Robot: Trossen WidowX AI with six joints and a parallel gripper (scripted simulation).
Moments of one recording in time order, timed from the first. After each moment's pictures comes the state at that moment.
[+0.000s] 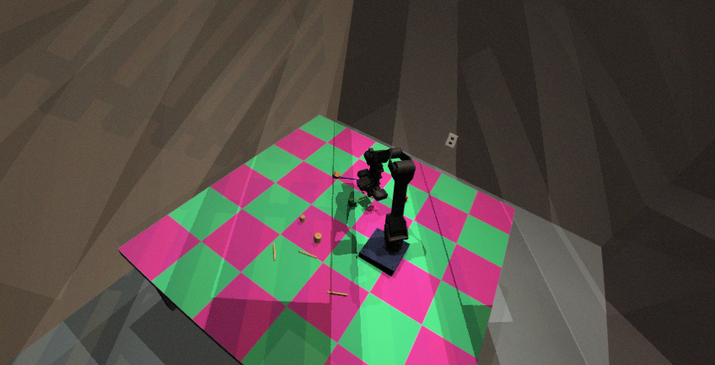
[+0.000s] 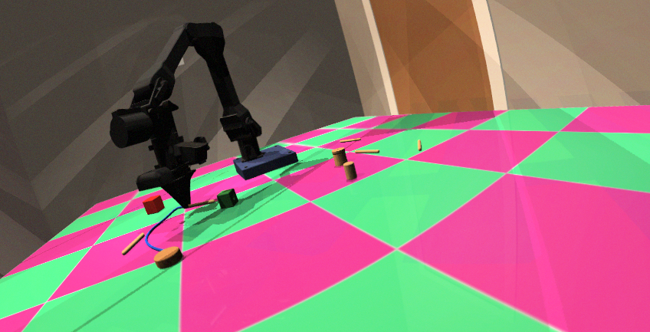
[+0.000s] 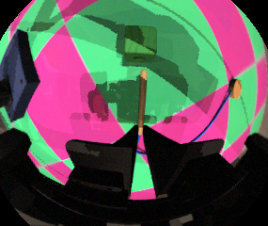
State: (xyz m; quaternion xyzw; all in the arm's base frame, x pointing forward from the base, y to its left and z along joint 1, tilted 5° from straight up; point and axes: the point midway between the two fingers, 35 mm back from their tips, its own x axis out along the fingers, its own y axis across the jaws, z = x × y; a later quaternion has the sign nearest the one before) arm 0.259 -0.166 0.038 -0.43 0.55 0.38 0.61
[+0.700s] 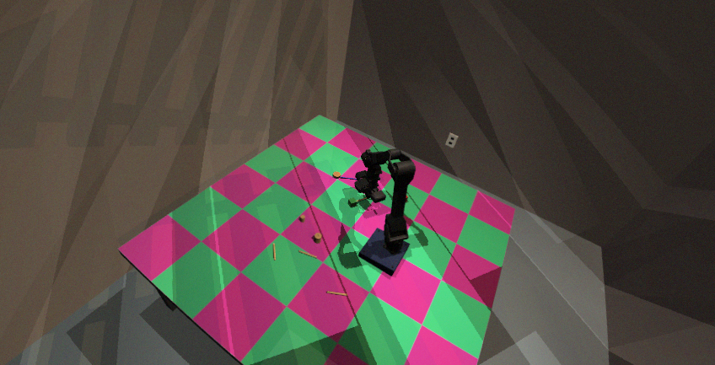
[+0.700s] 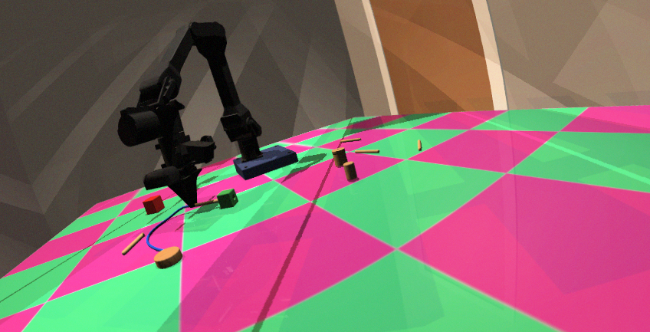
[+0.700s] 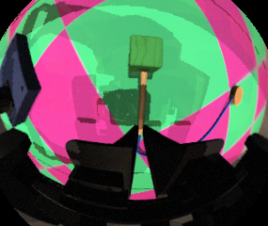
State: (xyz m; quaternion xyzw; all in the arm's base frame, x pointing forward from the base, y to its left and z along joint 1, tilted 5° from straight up) arm 0.259 -0.152 0.035 -0.43 0.55 0.38 0.60
